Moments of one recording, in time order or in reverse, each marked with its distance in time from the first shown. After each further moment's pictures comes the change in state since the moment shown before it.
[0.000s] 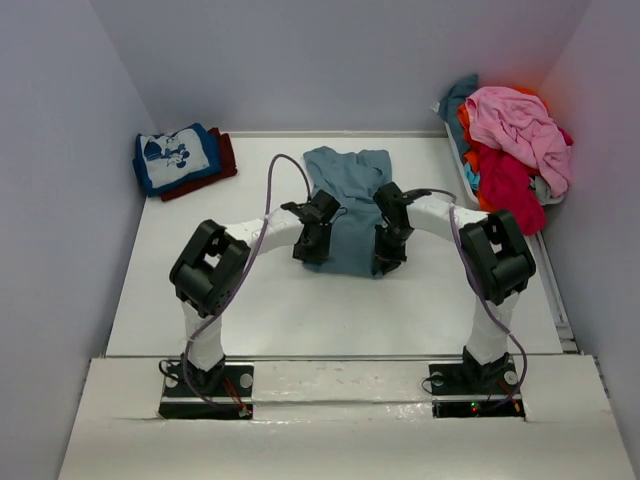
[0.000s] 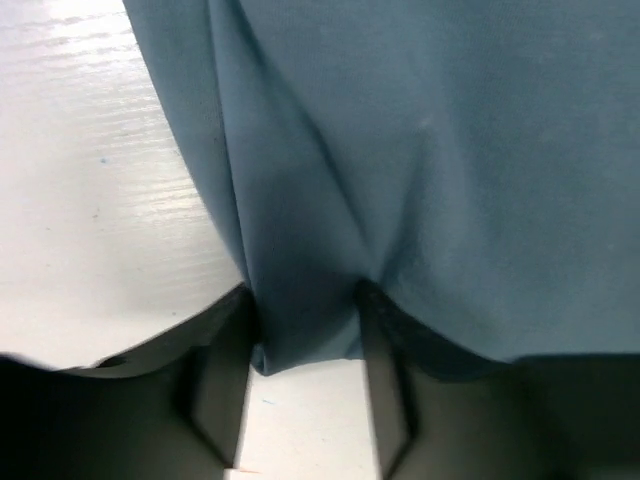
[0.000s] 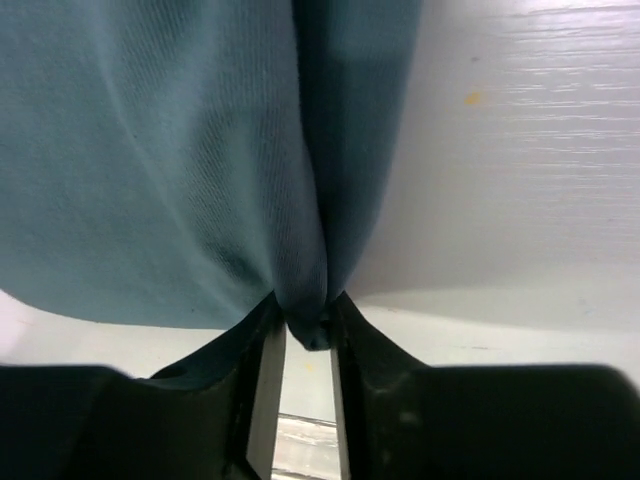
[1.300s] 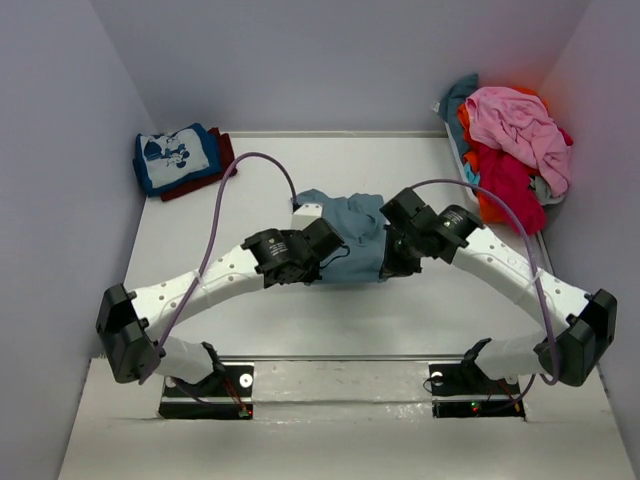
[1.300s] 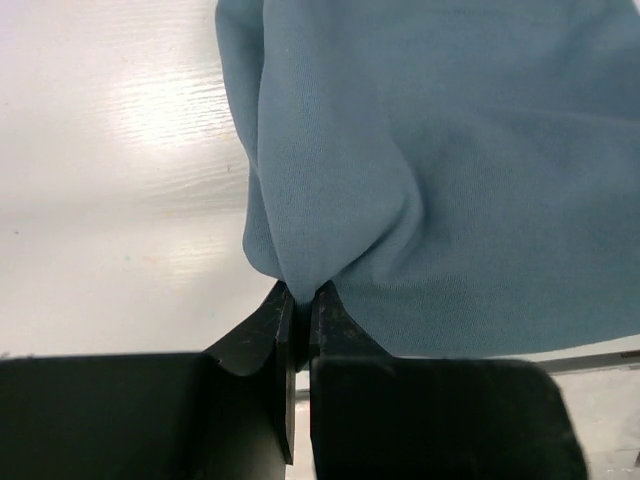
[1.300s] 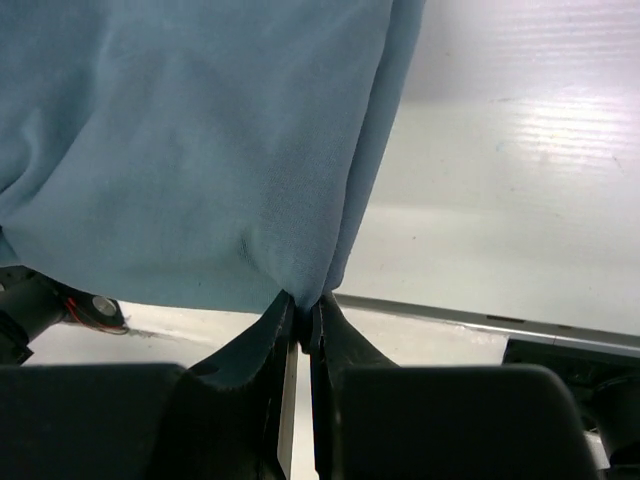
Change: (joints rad) left arm -0.317 -0.536 -0.061 -0.349 -0.323 -0.280; right arm 0.262 -0.580 -0.021 -0.236 0.247 0.182
